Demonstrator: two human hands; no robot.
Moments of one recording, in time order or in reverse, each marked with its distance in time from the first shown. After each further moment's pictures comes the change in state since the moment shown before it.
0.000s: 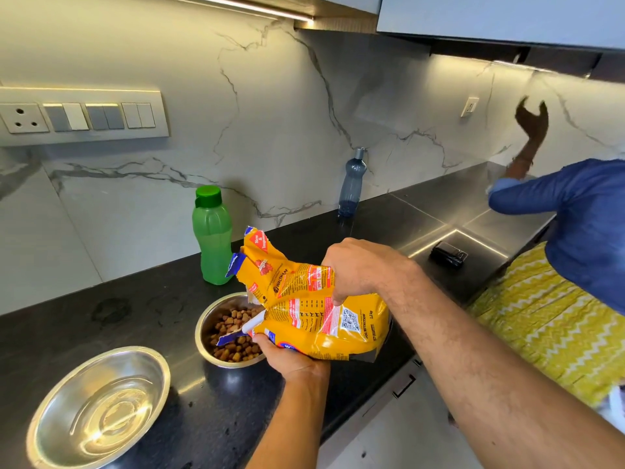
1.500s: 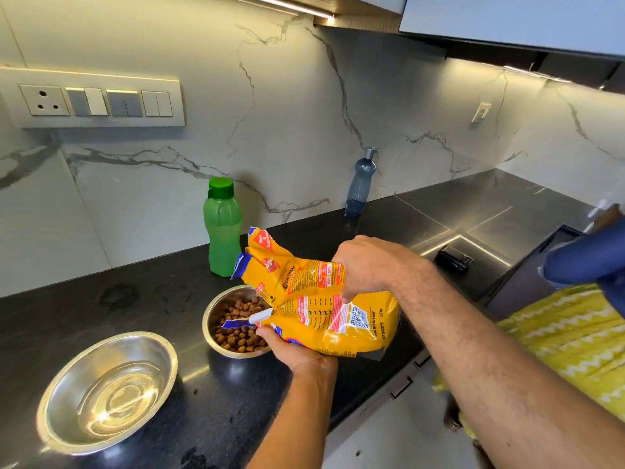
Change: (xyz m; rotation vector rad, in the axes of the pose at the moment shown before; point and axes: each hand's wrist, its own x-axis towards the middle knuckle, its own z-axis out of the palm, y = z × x) left_hand -0.008 0.001 0.003 -0.092 -0.043 -0.026; right_hand -0.003 -0.006 -0.002 -0.020 -0.002 0.016
